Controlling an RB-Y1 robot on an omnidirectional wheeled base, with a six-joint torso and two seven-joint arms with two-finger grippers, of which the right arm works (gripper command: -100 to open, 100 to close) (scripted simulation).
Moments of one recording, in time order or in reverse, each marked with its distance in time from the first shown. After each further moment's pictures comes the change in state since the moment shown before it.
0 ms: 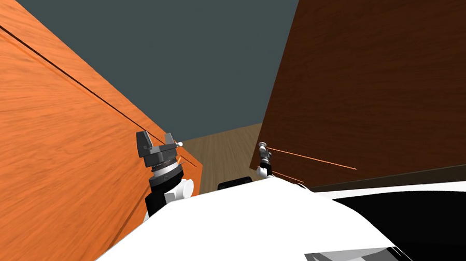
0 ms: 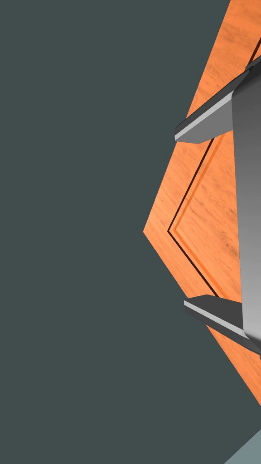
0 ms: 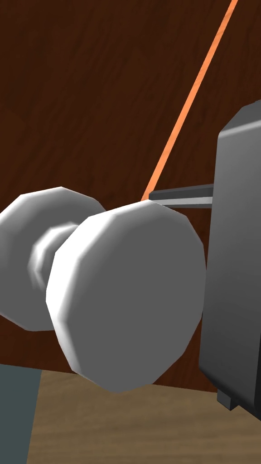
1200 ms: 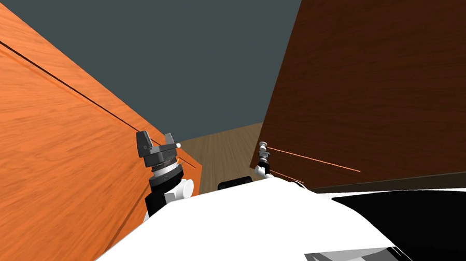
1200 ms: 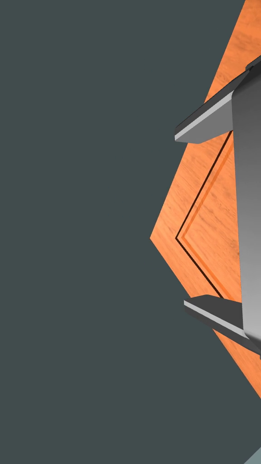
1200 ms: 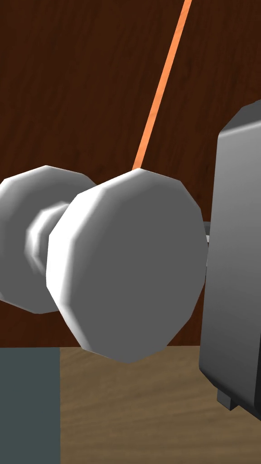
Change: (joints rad) arm -0.036 0.022 -0.004 0.029 -0.027 0.007 -0.134
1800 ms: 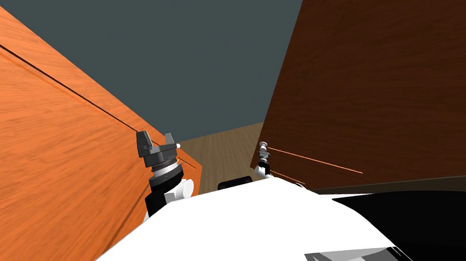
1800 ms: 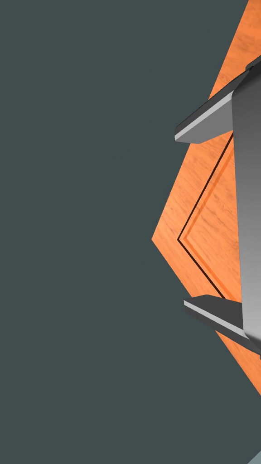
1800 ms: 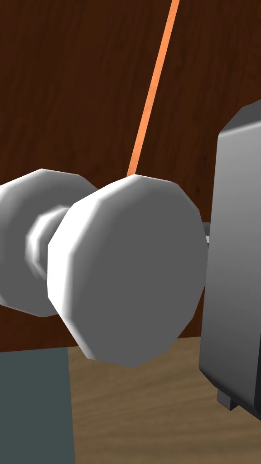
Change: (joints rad) arm 0.024 0.005 -0.001 -0.044 -0.008 0.014 -0.040
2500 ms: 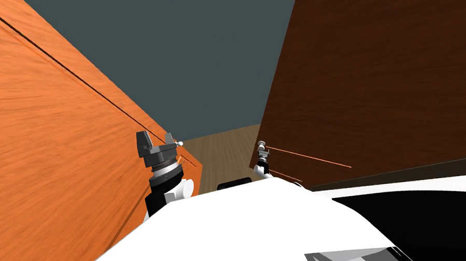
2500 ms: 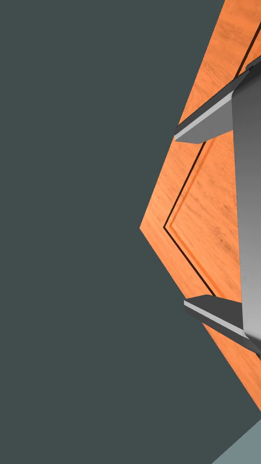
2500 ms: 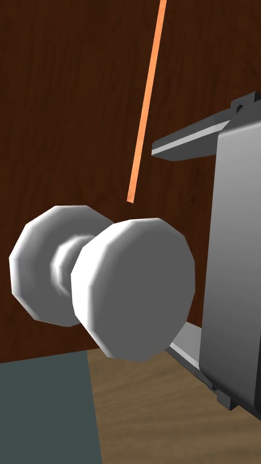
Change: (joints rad) arm -0.012 0.012 0.007 -0.007 -0.023 -0.014 -0.040
